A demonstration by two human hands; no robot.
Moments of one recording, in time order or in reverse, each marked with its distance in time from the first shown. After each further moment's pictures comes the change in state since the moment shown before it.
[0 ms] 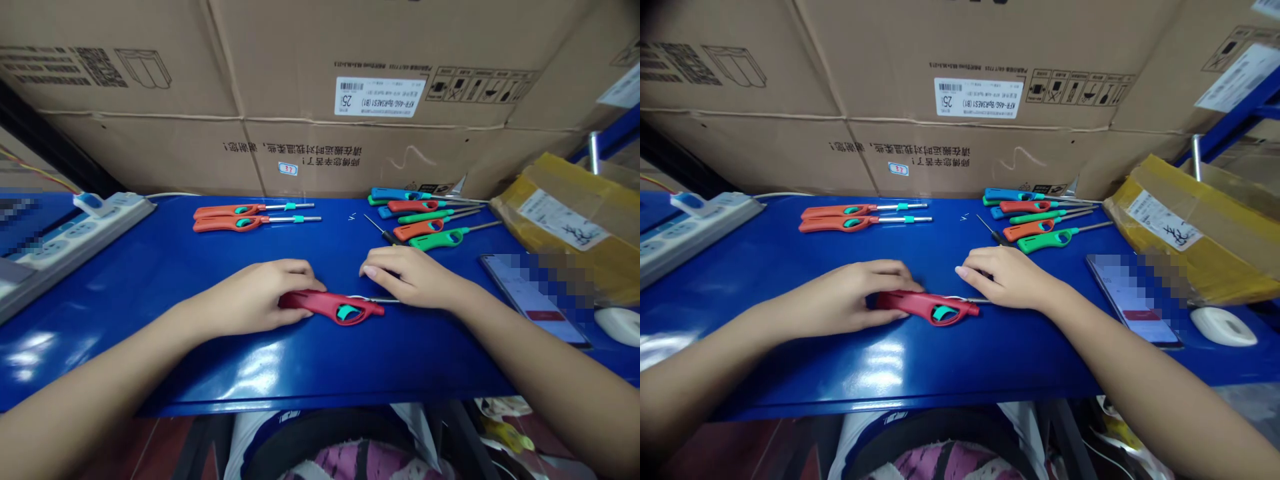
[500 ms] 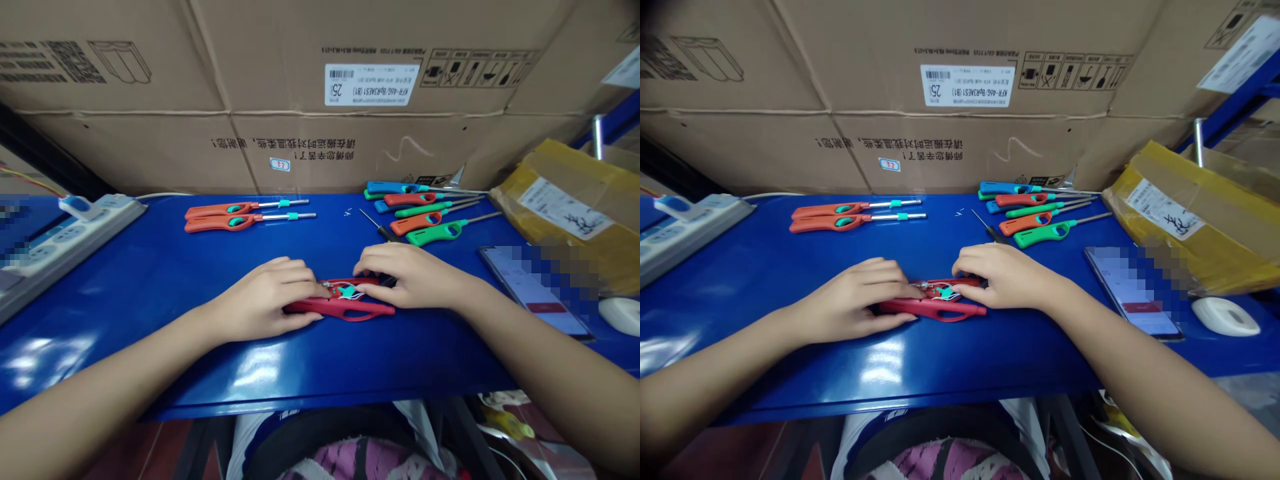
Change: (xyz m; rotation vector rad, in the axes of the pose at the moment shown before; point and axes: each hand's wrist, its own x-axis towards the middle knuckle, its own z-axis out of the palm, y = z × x) left_hand 0.008 -0.002 0.019 0.126 0.177 0.256; right_hand -0.001 -0.001 -0.003 -0.007 -0.008 -0.115
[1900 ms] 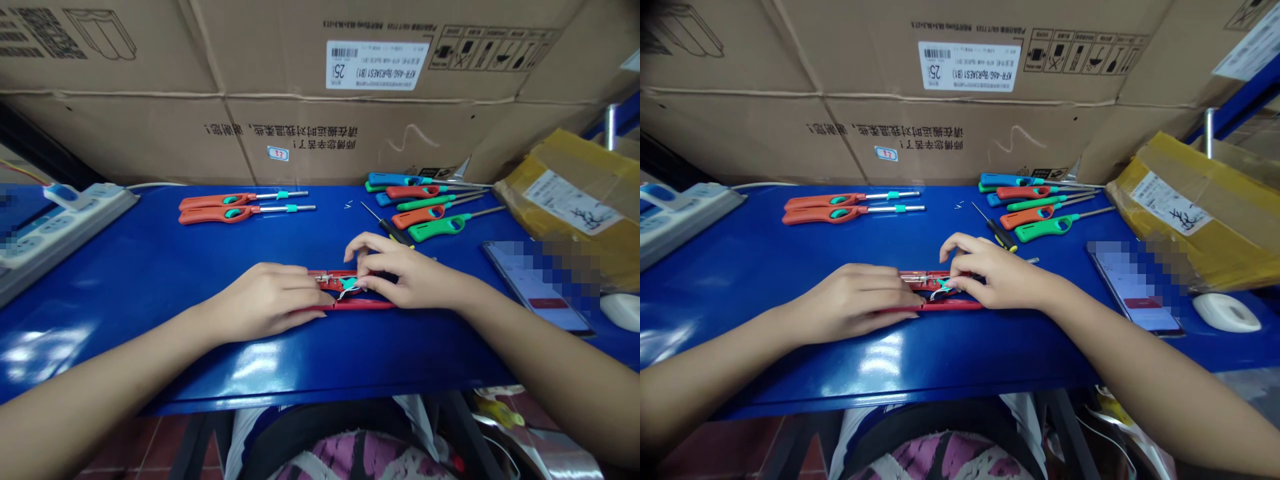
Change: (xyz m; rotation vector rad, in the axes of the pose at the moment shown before) left_hand -0.002 0.002 0.007 0.058 0.052 0.136; right_hand 0.001 -0.006 0.006 0.229 0.055 -0.023
